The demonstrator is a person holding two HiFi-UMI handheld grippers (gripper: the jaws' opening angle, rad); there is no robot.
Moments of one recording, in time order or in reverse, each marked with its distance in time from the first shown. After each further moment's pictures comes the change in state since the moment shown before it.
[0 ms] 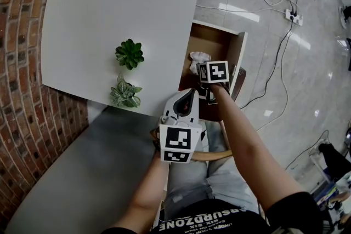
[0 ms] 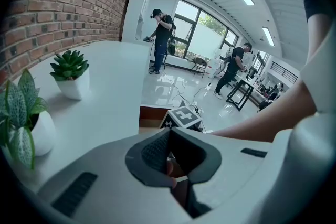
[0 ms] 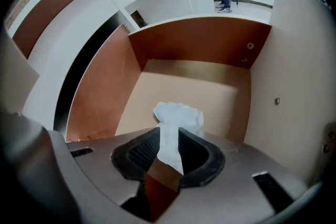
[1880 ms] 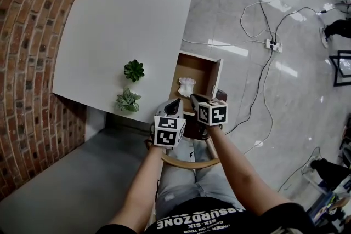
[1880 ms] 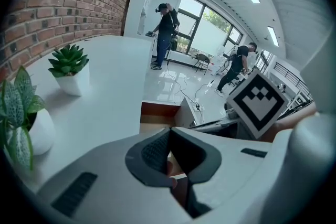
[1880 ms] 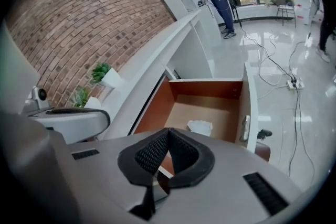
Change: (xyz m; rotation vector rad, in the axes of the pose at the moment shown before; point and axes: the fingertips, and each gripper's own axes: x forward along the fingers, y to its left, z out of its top) left arm 0.004 0.004 -0.008 -0.021 0.059 0.010; right arm -0.156 0.061 -0.004 -0.008 -0.285 0.178
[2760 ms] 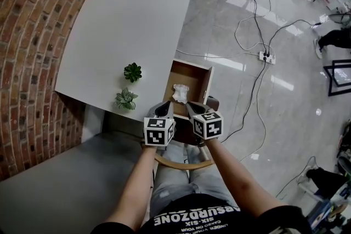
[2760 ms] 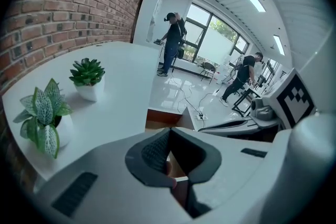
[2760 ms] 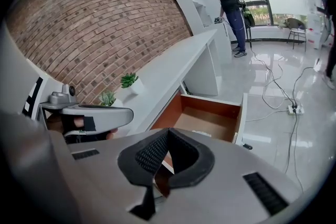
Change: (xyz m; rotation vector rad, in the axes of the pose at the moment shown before) left arm -0.032 -0.002 0.018 -0.072 -0.083 0.046; right arm -0.069 0.035 0.015 -0.189 -0.096 0.008
